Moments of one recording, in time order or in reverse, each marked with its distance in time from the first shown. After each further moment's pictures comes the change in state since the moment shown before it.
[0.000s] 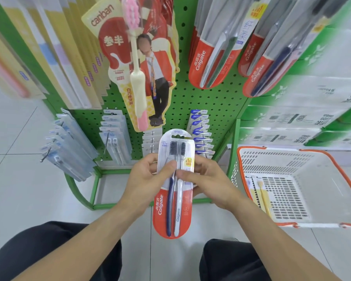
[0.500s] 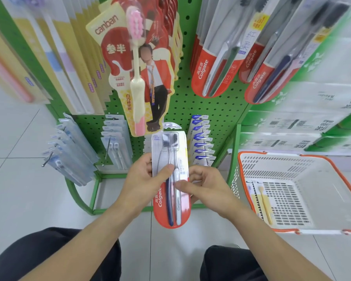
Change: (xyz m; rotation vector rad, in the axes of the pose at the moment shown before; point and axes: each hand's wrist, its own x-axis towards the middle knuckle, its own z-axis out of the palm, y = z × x) left_hand 0.007 0.005 -0.010 0.051 0.003 0.023; right_hand -0.002 0.005 0.004 -0.065 0.056 0.002
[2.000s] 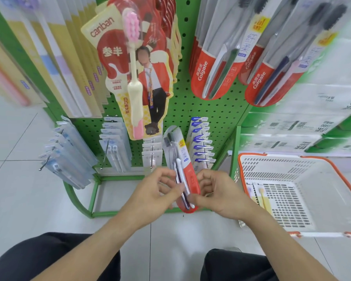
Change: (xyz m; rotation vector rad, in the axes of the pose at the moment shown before) left_hand -0.008 -0.010 0.006 0.261 -0.172 -0.032; right_hand -0.009 -0.002 -0.026 -0.260 -0.049 -0.011
